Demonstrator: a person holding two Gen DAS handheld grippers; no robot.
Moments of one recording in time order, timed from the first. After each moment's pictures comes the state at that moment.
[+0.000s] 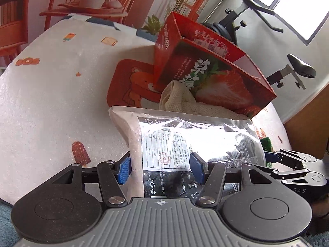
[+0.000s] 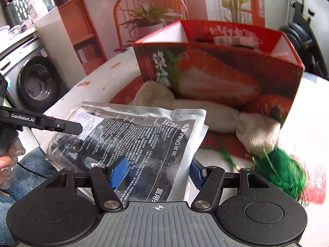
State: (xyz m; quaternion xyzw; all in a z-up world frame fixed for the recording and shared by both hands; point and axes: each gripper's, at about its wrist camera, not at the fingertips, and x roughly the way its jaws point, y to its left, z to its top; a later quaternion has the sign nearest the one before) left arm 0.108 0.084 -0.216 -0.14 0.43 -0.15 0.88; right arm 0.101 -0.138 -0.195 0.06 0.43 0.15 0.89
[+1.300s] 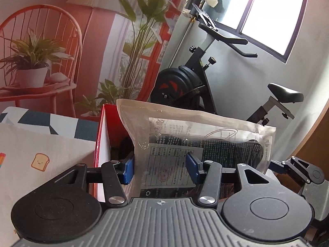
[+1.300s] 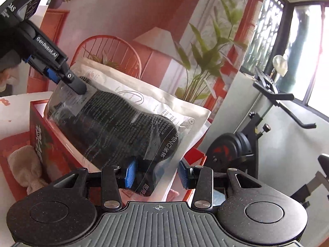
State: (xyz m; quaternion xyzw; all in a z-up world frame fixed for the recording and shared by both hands) left arm 0.294 -0.018 -0.140 -0.09 0.31 -0.20 0.92; right arm 0.219 -0.222 -0.162 -0.19 0.22 0.03 0.96
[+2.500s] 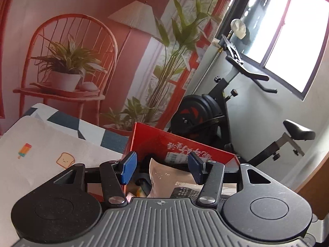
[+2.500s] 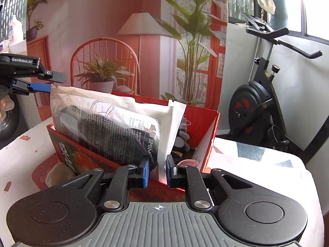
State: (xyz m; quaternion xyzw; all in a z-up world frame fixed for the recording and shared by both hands) left arm 0.263 0.007 -0.115 -0.15 0.27 -0.11 0.94; right arm 0.189 -0.250 -0.152 -0.01 0.29 0.05 0.96
